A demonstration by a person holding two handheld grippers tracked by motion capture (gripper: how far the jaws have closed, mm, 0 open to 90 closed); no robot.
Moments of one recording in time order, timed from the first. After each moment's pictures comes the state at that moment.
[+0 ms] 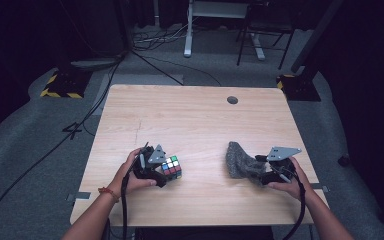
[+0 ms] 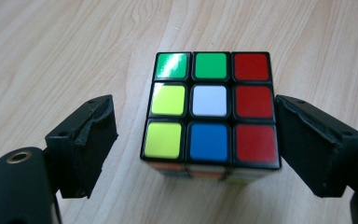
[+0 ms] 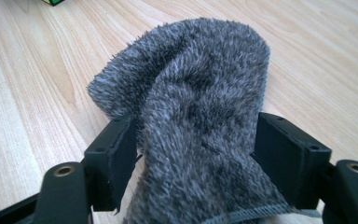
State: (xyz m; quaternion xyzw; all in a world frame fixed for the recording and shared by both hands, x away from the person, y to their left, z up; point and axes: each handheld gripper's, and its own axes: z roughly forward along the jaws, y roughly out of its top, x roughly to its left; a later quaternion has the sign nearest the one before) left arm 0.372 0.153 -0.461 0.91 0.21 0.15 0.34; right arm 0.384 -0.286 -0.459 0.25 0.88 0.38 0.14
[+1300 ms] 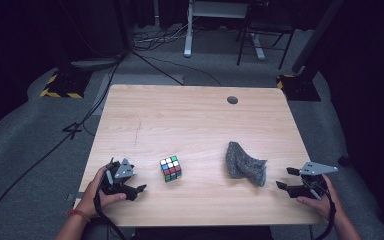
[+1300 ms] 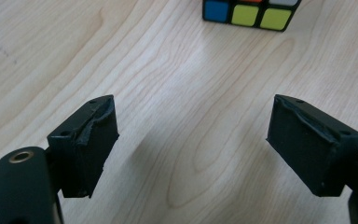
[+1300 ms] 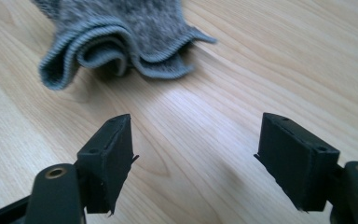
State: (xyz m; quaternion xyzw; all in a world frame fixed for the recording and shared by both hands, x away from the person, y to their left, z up) left arm 0.334 0.236 -0.493 0.89 0.30 0.14 0.32; right arm 0.345 -0.381 -0.485 0.35 0.84 0.37 0.17
